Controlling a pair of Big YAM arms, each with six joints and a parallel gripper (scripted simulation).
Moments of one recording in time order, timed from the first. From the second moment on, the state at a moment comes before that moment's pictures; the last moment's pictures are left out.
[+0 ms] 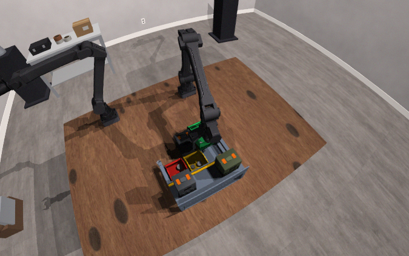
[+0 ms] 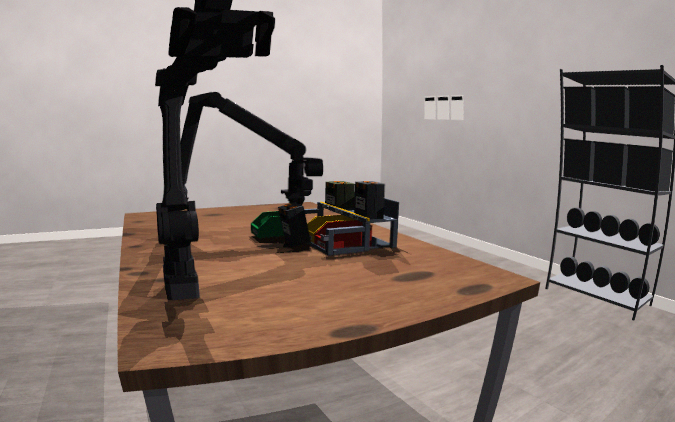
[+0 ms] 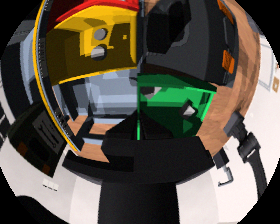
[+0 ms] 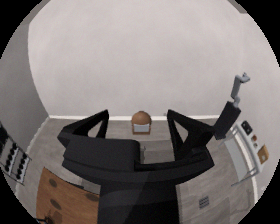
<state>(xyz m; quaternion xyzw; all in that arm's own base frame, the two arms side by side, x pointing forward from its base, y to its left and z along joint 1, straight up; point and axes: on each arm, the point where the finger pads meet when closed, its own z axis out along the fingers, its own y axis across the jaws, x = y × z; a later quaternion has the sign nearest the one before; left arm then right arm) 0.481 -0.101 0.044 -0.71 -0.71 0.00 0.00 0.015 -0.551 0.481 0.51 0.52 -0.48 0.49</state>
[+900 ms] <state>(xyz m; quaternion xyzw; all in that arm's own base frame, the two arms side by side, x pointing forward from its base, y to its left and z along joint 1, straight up) 0.480 -0.100 0.045 -0.71 -0.71 0.00 0.00 0.015 -0.551 0.481 0.51 0.52 -0.48 0.49</state>
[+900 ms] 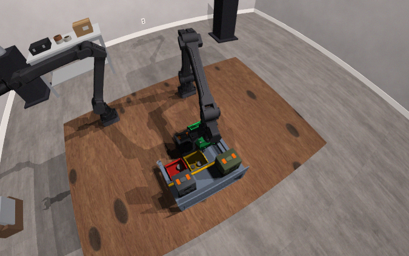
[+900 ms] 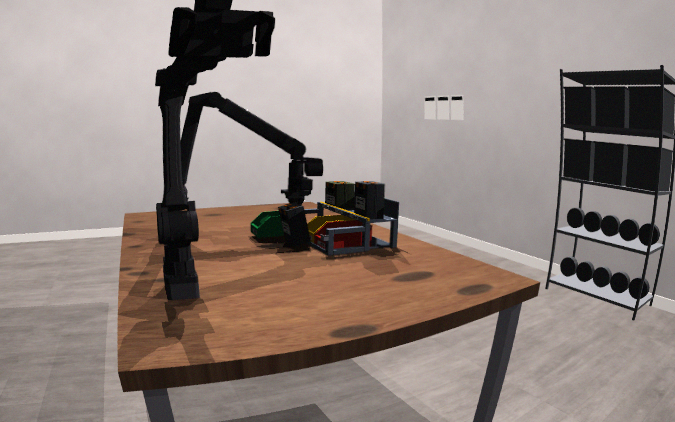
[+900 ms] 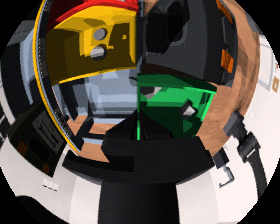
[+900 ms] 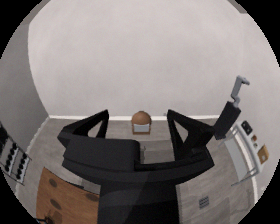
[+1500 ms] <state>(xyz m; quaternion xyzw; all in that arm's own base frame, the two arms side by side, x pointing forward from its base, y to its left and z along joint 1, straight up) 0.480 -0.100 0.045 -0.71 -0.71 0.00 0.00 0.015 -0.551 0.481 0.51 0.52 -0.48 0.49</state>
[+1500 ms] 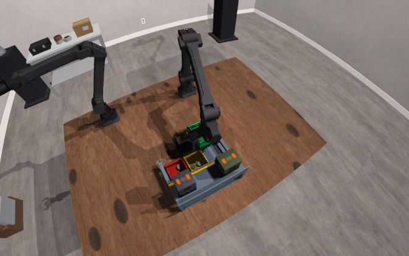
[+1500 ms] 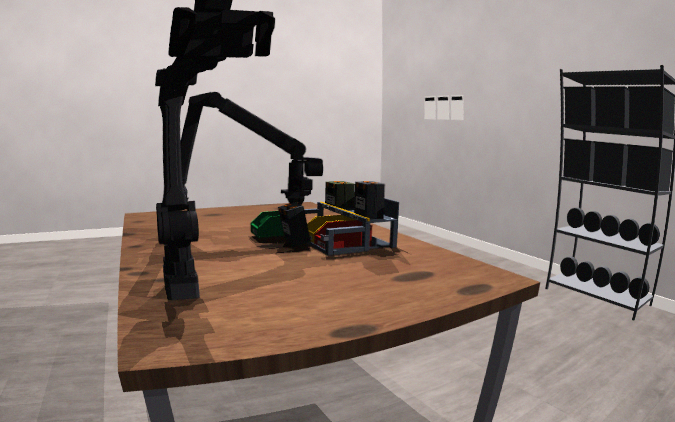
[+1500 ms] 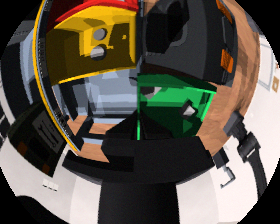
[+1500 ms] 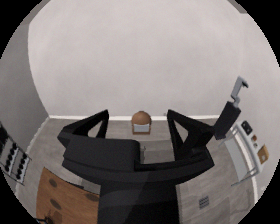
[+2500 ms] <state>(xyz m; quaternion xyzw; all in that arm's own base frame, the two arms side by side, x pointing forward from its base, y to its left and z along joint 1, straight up) 0.483 -0.101 0.047 -0.71 -0.71 0.00 0.00 0.015 -0.551 0.481 0.51 0.52 -0.48 0.49</state>
